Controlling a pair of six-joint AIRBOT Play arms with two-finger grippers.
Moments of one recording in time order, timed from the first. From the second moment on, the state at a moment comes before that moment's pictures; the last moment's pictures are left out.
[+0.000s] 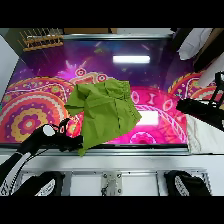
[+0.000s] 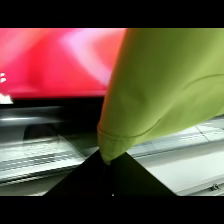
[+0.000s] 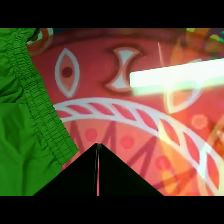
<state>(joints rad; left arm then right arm) -0.10 -1.07 0.42 1.02 -1.05 -1.59 -0.15 -0.68 0.81 -1.21 0.91 1.52</state>
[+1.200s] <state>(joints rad) -0.08 -1.02 0.58 1.11 -1.07 -1.57 0.23 -1.44 0.81 -0.89 0.60 1.51</state>
